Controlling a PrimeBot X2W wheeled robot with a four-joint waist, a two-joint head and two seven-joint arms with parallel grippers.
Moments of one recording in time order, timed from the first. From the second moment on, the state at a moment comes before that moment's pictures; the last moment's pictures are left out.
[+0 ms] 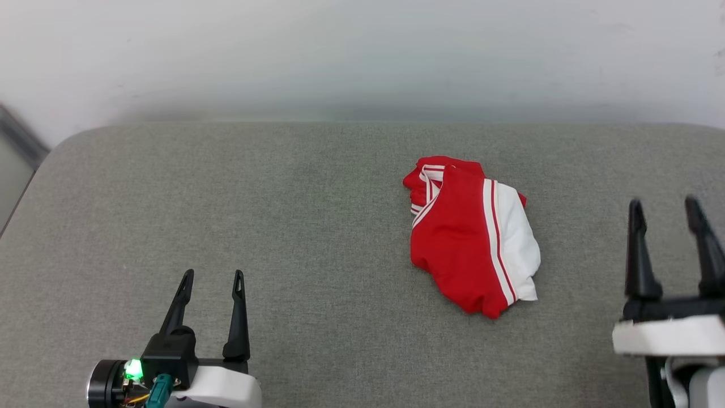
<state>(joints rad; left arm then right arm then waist) 0.03 0.11 -0.10 0.03 -0.07 0.09 -0.26 -0.05 -0.05 -0.15 -0.06 0.06 0.13 -0.26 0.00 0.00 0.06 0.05</state>
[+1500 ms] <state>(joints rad) -0.13 0.05 -0.06 0.04 -0.05 0.04 -0.26 -0.78 -0.70 0.98 0.24 0.75 0.13 0.61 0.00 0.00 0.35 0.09</state>
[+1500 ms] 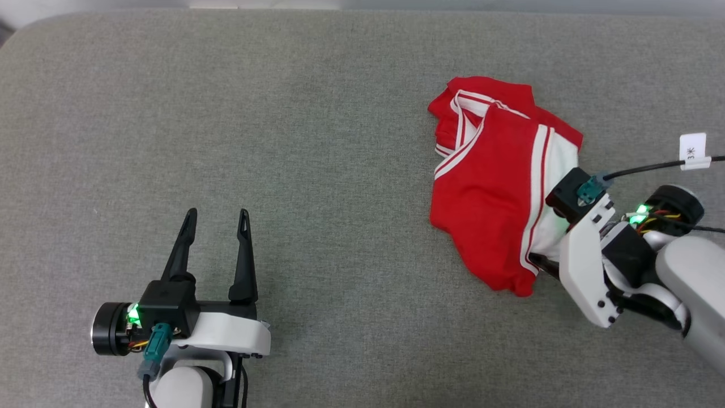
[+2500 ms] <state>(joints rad) -0.11 0.05 -0.12 0.04 -0.09 0.05 -0.26 -0.97 -0.65 0.90 0.19 0.79 0.13 0.44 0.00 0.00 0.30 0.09</state>
